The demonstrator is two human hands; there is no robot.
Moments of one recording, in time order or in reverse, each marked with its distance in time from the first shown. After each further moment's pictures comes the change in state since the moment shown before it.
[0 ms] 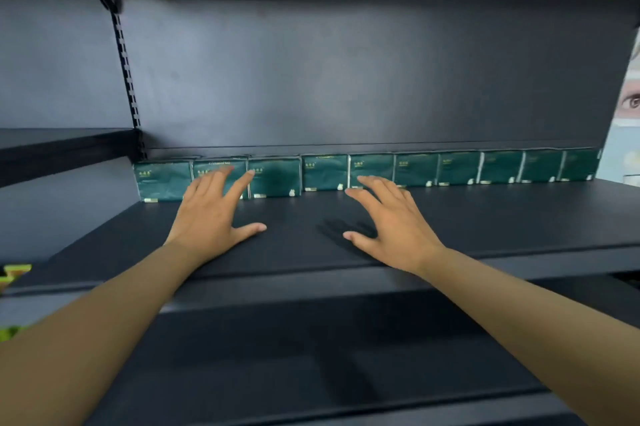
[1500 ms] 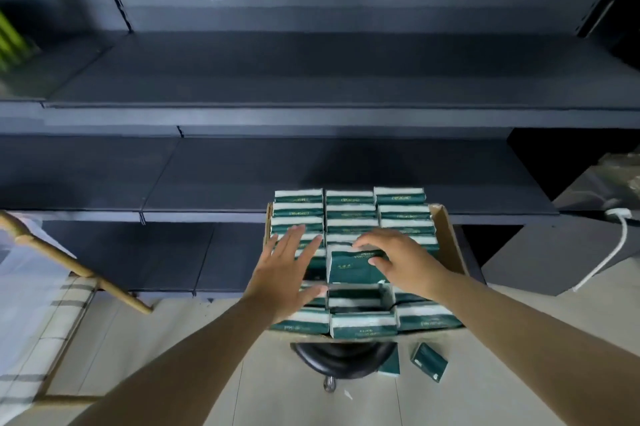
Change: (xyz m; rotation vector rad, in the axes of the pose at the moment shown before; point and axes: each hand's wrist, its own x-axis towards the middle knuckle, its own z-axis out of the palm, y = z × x) left_hand -0.420 0.376 0.005 -0.197 -0.792 0.030; right_hand -0.463 0.015 0.072 0.606 -0.743 0.178
